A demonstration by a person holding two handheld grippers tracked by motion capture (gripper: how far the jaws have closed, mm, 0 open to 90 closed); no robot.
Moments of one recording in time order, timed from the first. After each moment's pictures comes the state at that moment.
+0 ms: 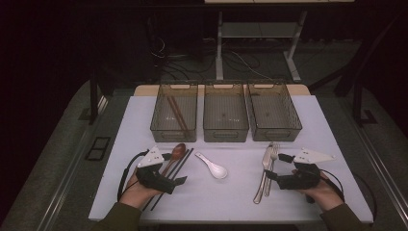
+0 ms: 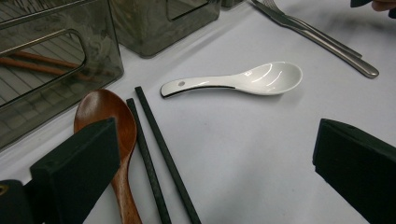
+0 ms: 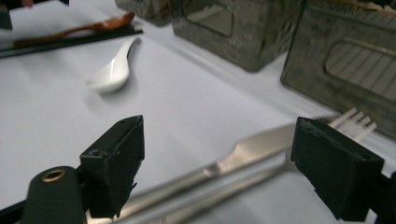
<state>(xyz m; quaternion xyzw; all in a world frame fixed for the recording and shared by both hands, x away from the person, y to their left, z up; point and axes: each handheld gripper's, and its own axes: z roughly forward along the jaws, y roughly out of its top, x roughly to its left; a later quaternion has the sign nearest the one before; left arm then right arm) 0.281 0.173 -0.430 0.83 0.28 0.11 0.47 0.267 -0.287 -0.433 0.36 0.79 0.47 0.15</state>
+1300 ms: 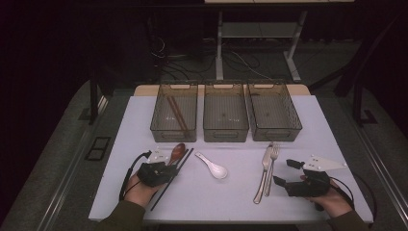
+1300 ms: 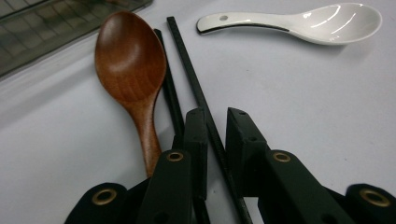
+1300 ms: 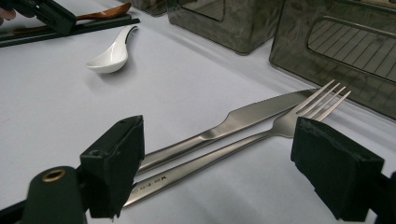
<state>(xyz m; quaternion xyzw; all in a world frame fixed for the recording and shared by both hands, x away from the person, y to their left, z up) 0.290 0.171 -0.446 0.85 0.35 0.10 0.37 0.249 -0.304 -0.435 0.37 0.79 0.47 0.15</state>
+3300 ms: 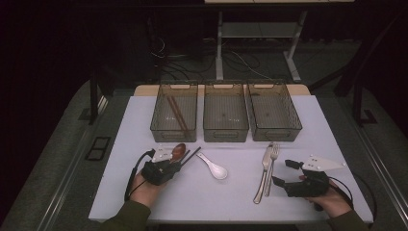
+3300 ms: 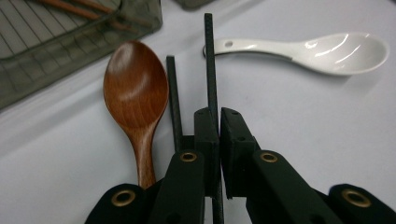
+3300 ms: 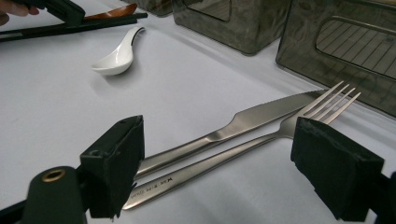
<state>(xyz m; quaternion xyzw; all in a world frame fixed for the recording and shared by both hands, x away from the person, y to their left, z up) 0.288 0.157 -0.433 0.84 0.37 0.13 0.38 0.249 -0.302 -0.435 0.36 0.79 0.47 0.15</state>
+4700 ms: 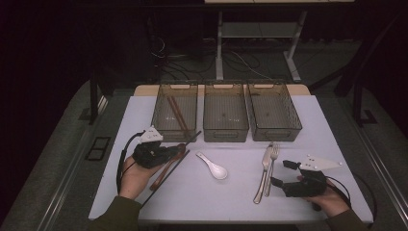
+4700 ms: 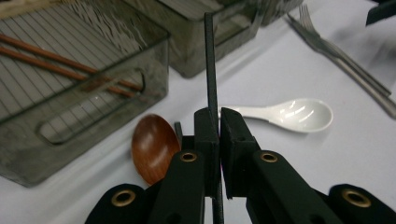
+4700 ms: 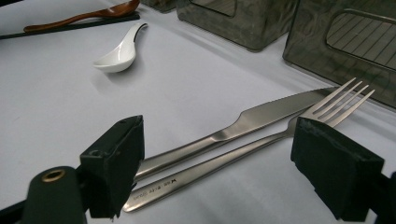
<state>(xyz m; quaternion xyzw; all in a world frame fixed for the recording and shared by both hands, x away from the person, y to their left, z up) 0.313 0.174 -0.380 0.82 0.34 0.11 0.44 0.251 -0.298 -0.438 0.36 0.79 0.47 0.14</state>
